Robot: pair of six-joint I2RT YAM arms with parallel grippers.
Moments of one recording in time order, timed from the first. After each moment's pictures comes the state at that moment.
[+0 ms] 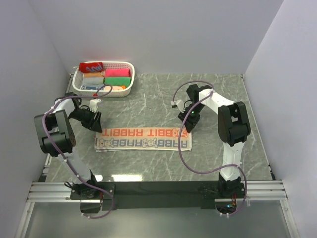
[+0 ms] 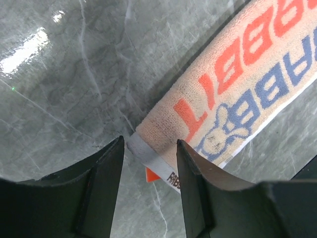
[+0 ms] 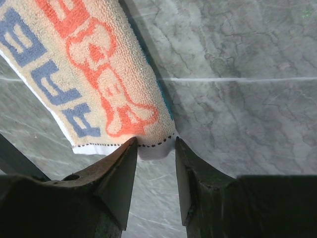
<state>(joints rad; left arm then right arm) 0.28 1.84 1.23 -0.93 0.60 0.82 0.29 2.03 1.52 -1.09 -0.38 -0.71</state>
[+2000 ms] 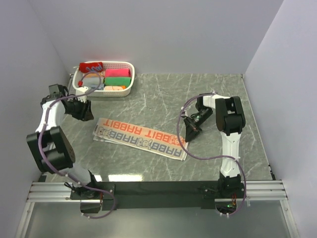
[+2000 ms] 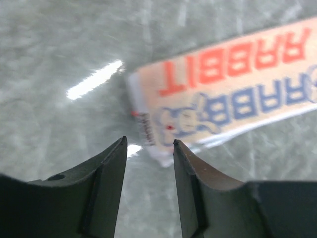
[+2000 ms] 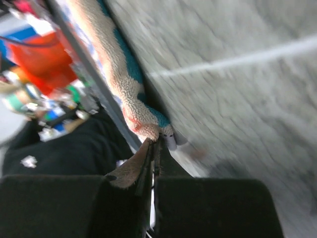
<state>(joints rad) 0.35 1.61 1.25 -0.80 0.61 0.68 0.15 2.29 1.52 -1.33 -0.80 -0.53</state>
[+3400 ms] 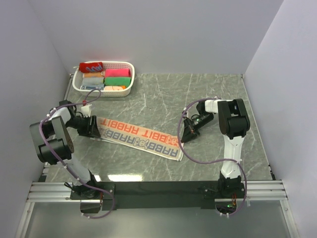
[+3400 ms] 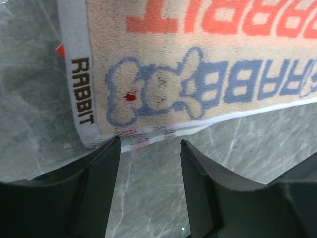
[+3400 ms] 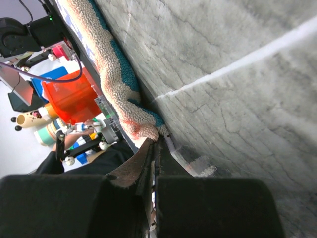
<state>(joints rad) 0.36 1.72 1.05 -0.80 0.56 0.47 0.15 2.17 1.30 -1.01 -0.93 -0.25</state>
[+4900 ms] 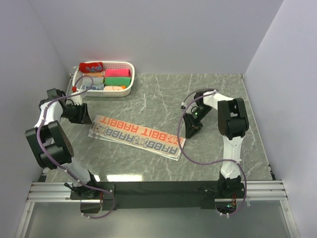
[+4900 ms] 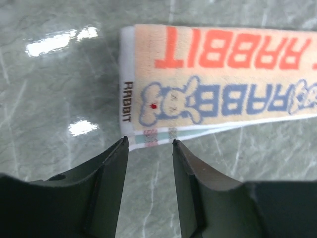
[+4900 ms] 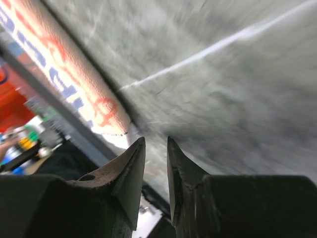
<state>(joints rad) 0.41 1.66 1.22 -0.84 0.58 0.51 0.18 2.17 1.47 -1.16 -0.64 -0.30</state>
